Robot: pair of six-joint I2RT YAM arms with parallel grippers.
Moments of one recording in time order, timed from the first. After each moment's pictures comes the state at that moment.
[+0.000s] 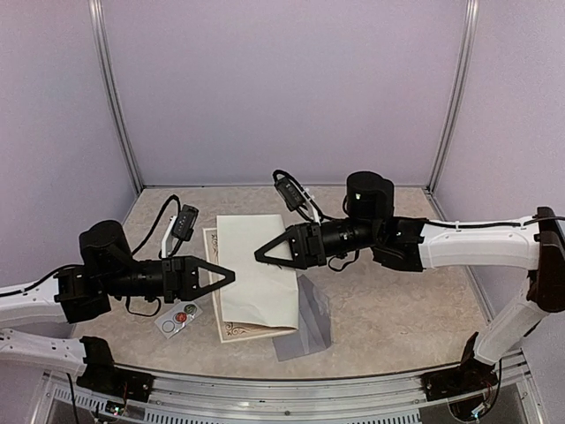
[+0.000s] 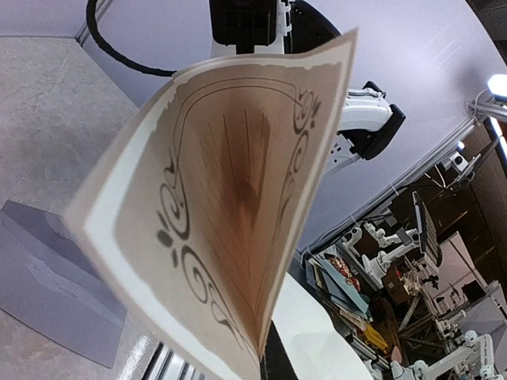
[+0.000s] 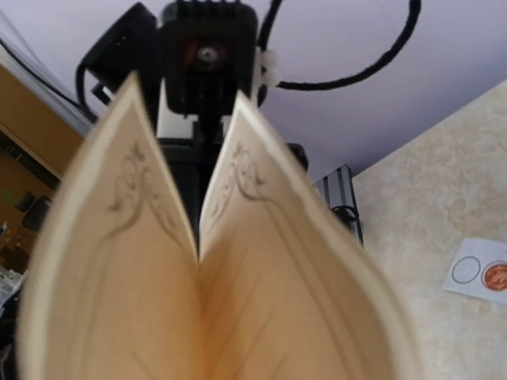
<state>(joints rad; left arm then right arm) -0.99 0.82 0.55 0.23 0.44 -0.76 0.98 1.54 1.07 0.39 -0.80 0.64</state>
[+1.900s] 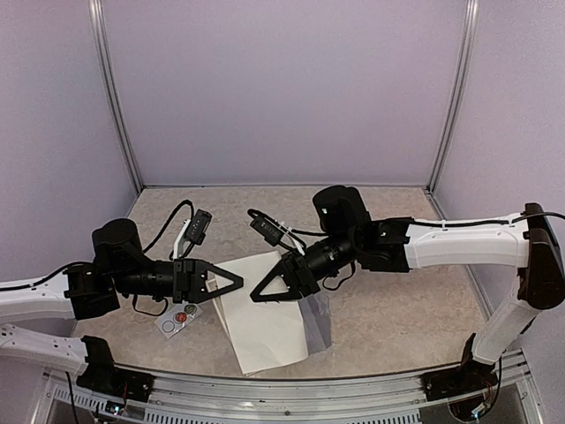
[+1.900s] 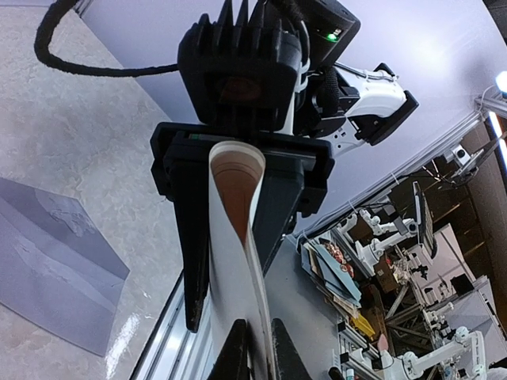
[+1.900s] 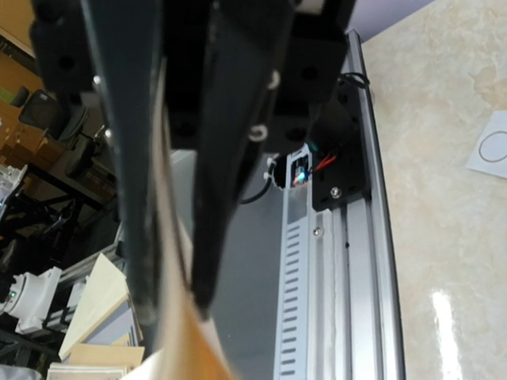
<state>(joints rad) -0.97 0.90 0.56 0.24 0.51 -0.79 1.05 1.62 1.17 0.04 -0.88 0.40</state>
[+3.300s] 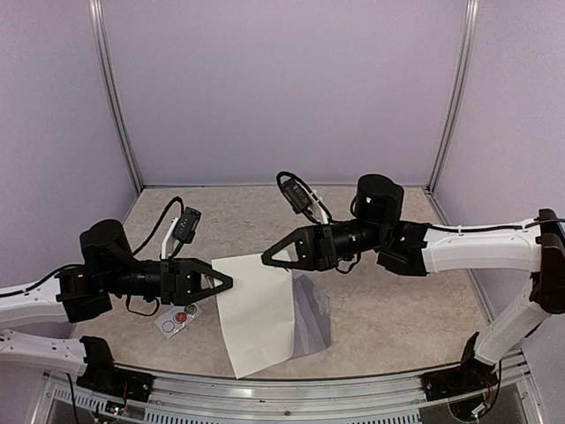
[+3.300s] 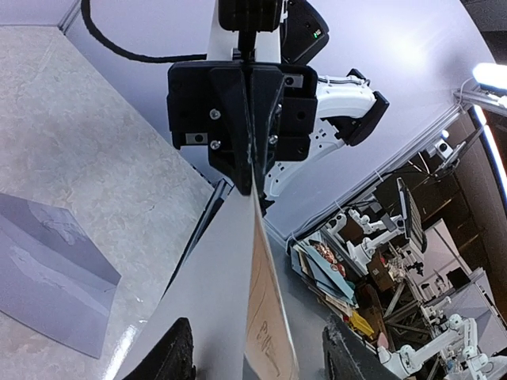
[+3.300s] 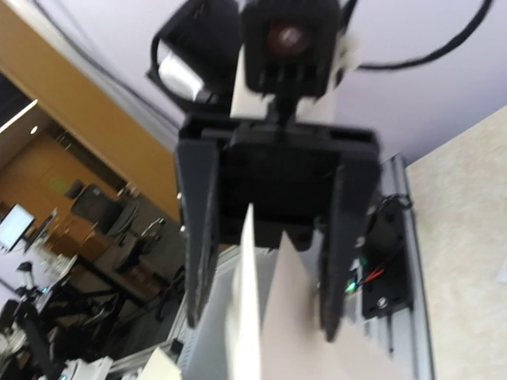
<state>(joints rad) -0.96 0.84 0.55 0.25 0.55 -0.77 0.97 1.52 1.01 0.51 -0.91 0.73</state>
